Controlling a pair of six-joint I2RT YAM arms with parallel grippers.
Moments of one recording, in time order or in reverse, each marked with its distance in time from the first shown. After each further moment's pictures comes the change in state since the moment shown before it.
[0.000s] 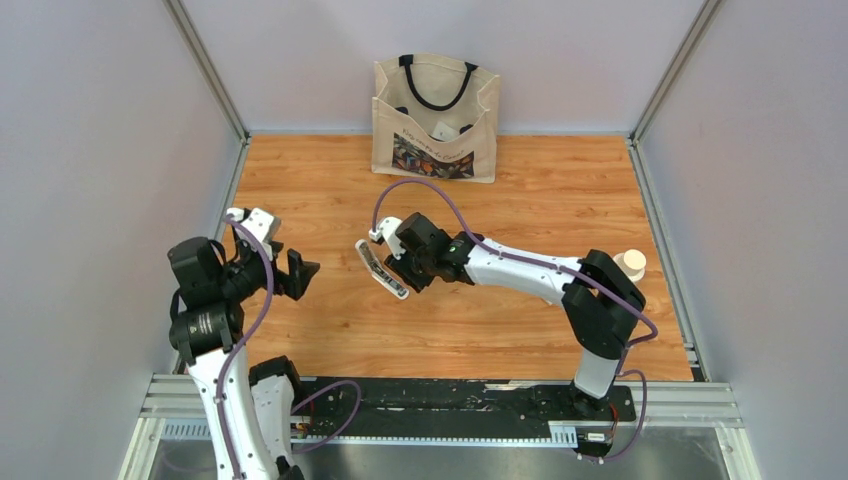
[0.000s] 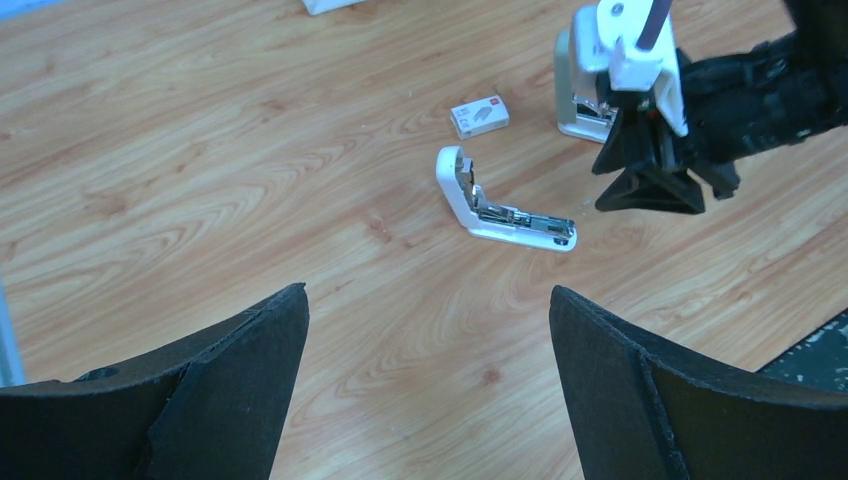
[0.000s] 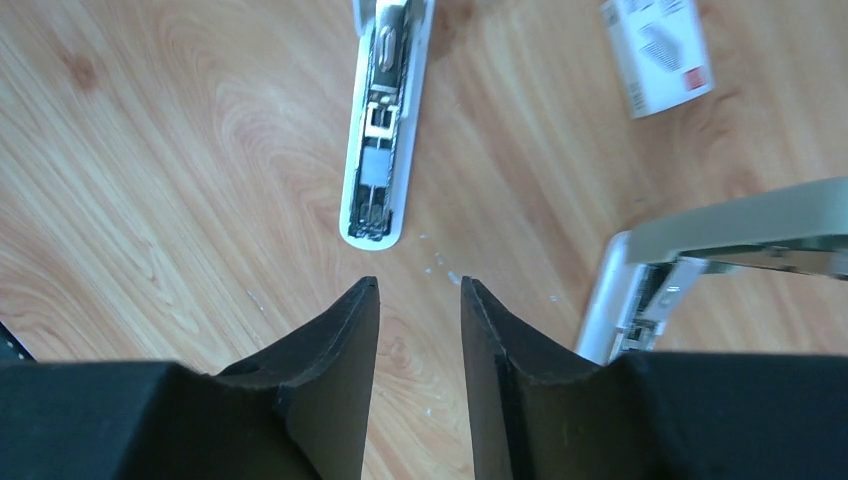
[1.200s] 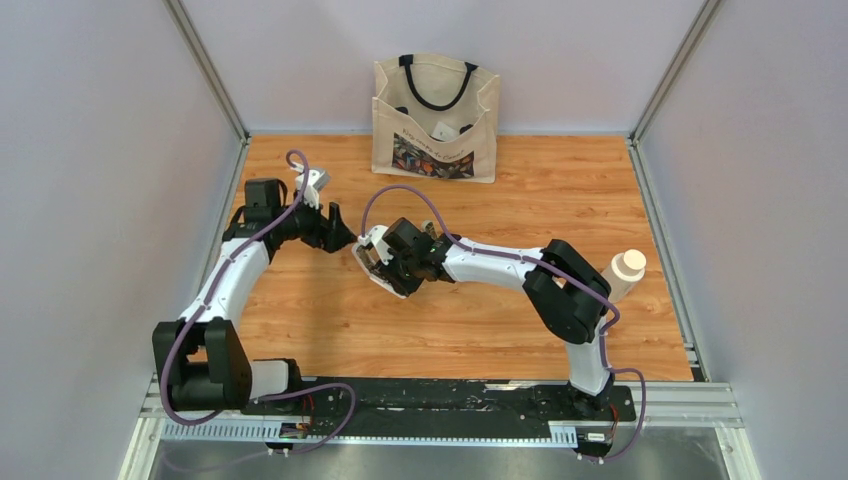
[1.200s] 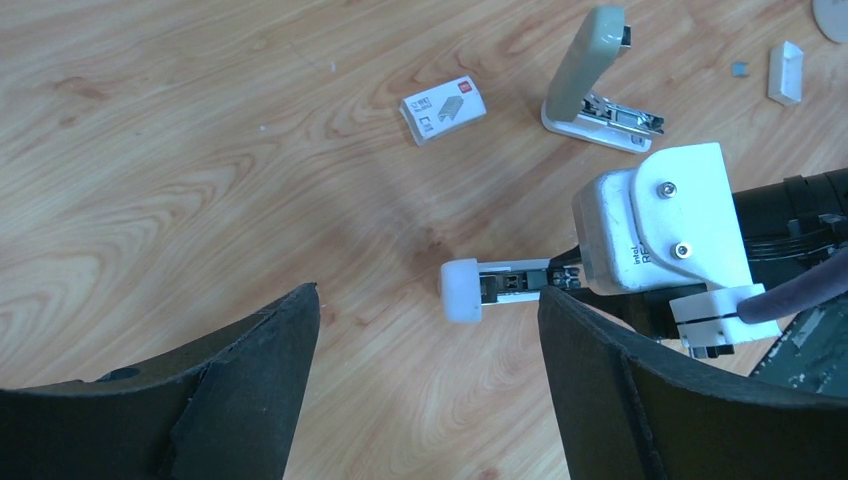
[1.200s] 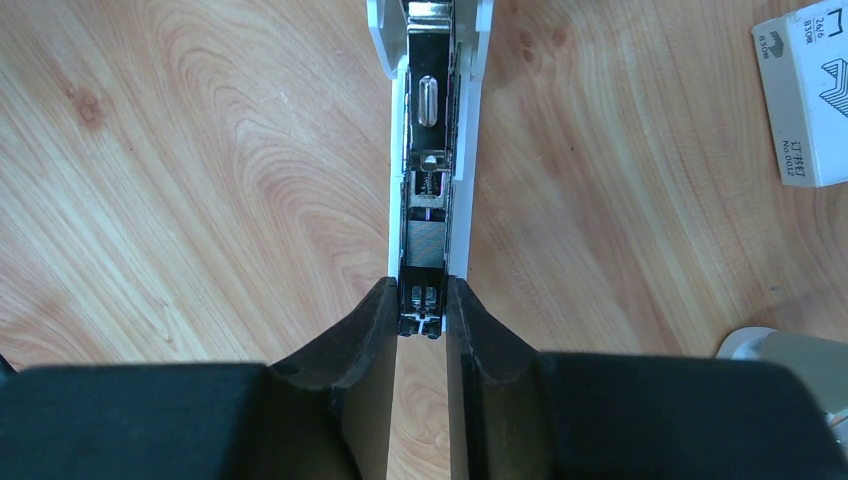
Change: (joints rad) left arm -0.338 0.705 0.008 0.468 -0.092 -0.187; right arm 0.000 0.202 0.061 0.049 -0.121 0.051
